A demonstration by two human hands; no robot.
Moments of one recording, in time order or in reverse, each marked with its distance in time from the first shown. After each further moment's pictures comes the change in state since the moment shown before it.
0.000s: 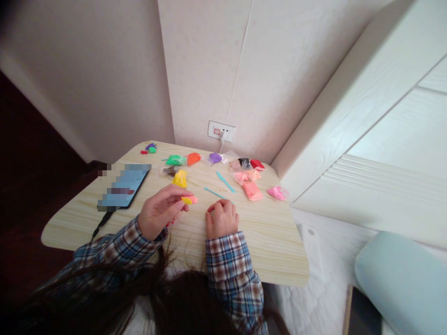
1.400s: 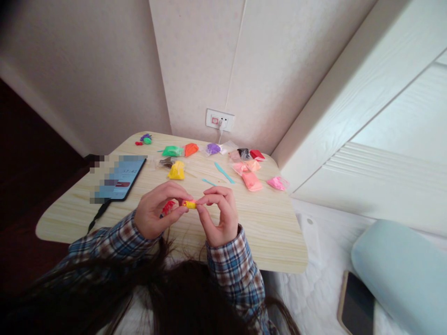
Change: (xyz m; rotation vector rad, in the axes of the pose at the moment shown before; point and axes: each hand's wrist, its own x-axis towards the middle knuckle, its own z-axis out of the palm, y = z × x) left_hand 0.002 0.017 0.003 0.274 -0.095 0.296; right_hand 0.002 -0.017 -0.036 0.828 0.201 -0.281
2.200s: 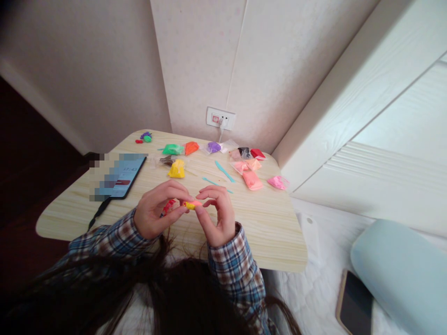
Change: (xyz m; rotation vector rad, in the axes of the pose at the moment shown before) left_hand 0.000 0.001 -0.001 -0.024 -0.021 0.003; right_hand -0.001 -0.004 0.001 0.176 -0.090 0.171
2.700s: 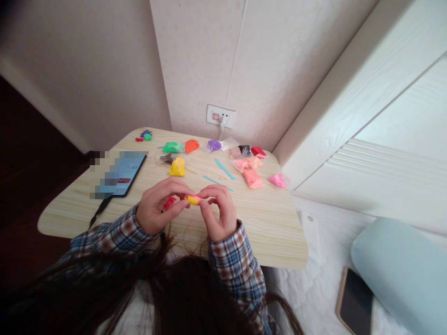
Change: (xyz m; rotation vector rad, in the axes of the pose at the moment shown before) left_hand -0.001 -0.003 0.001 0.000 0.005 -0.035; right_hand -0.001 0.002 0.000 -0.074 0.025 0.026
